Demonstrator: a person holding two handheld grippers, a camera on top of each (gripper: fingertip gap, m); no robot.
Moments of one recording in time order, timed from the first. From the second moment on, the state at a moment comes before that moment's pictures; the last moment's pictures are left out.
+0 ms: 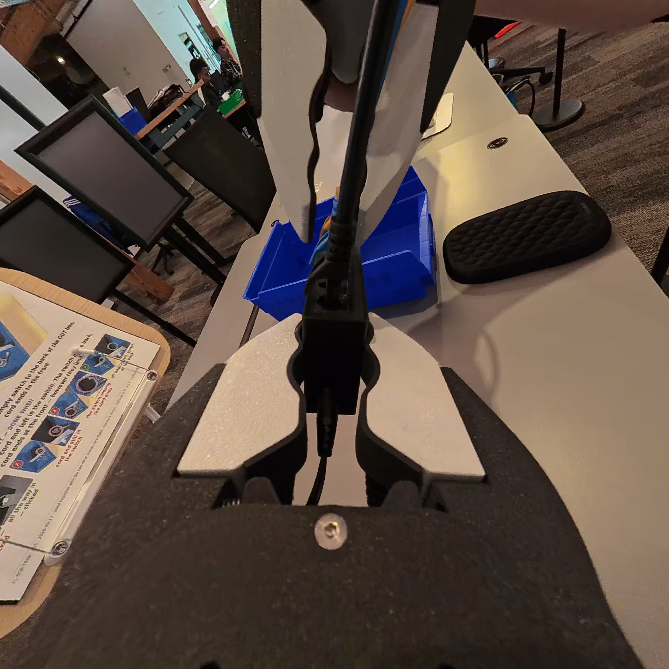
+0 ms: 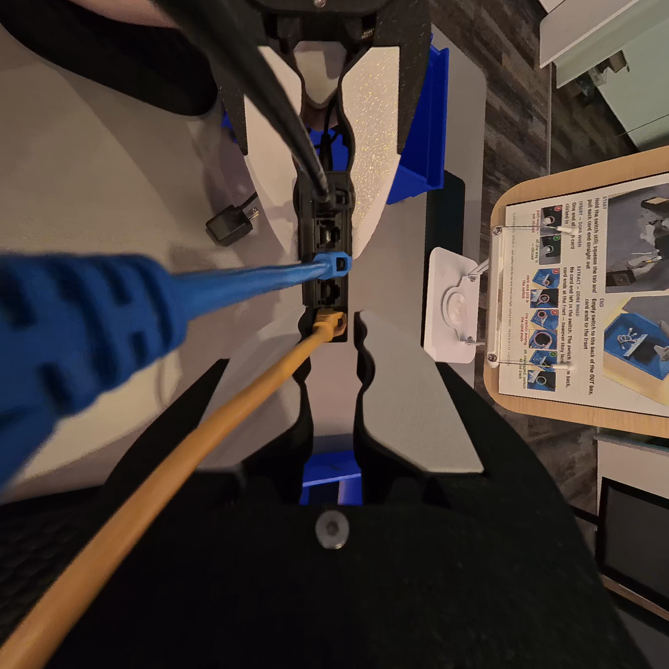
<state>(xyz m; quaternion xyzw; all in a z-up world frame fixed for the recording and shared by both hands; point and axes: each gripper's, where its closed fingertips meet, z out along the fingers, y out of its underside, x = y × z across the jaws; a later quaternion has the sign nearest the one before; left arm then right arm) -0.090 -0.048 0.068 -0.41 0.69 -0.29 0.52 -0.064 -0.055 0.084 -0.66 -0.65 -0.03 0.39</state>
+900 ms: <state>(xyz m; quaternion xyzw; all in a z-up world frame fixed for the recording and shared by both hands) -0.085 -0.045 0.058 -0.42 0.69 -0.27 0.52 -0.059 -0.054 0.072 -0.64 -0.67 -0.04 0.38</state>
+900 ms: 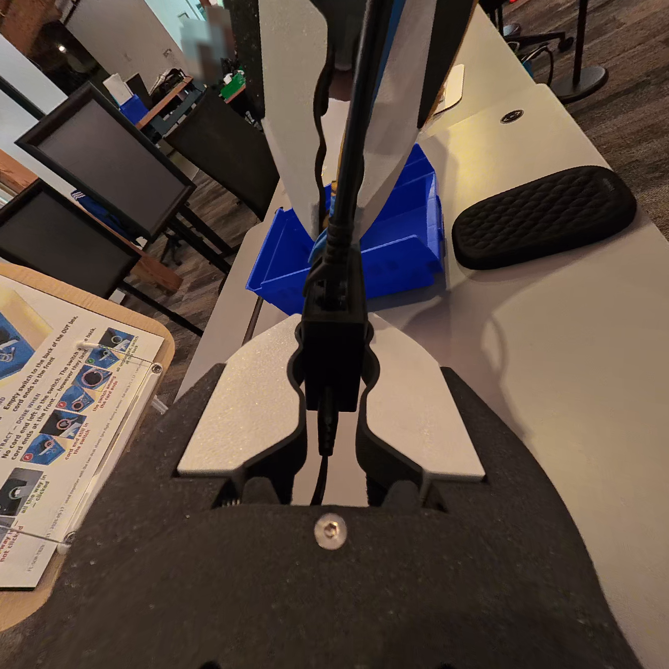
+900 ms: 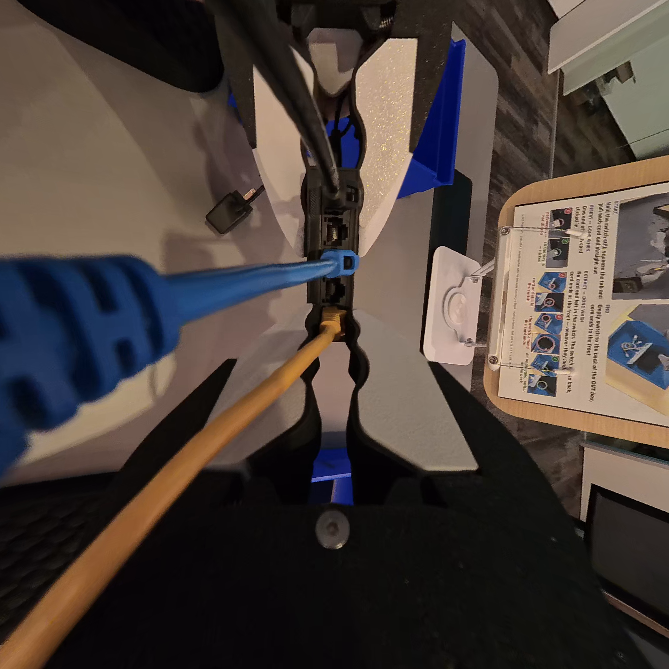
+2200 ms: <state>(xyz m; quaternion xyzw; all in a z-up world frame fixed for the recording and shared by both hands) -0.080 -0.049 0.059 -0.42 0.68 -0.28 0.52 -0.054 -0.059 0.078 -0.64 -0.67 0.00 0.37</state>
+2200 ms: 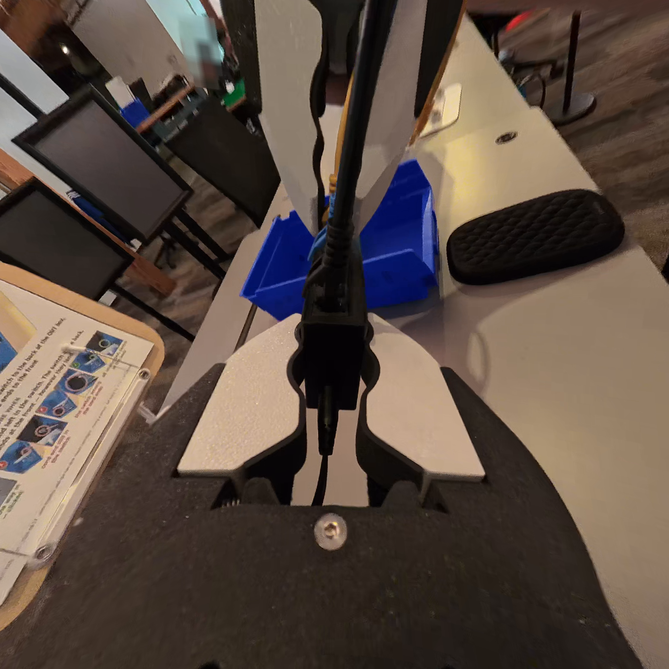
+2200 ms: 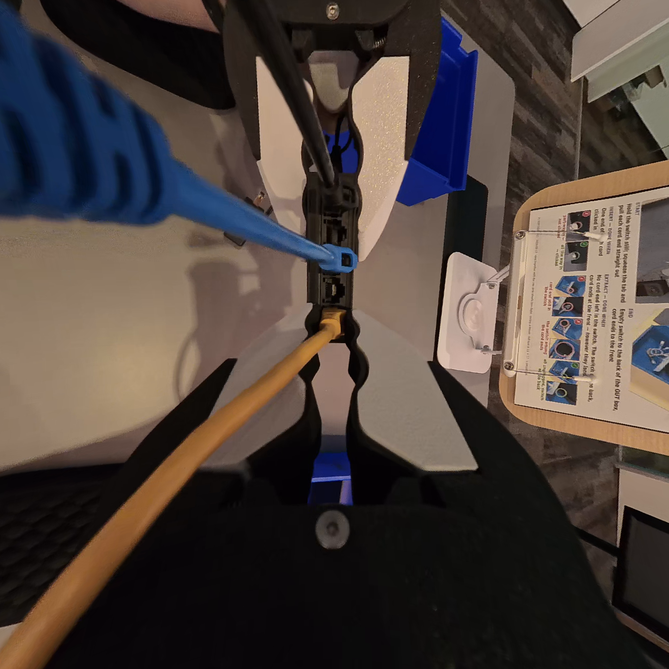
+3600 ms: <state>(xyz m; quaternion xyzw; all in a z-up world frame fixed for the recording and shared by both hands) -0.072 -0.064 0.075 -0.37 0.63 -0.38 0.57 -0.057 -0.069 0.085 -0.66 -0.66 0.05 0.36</state>
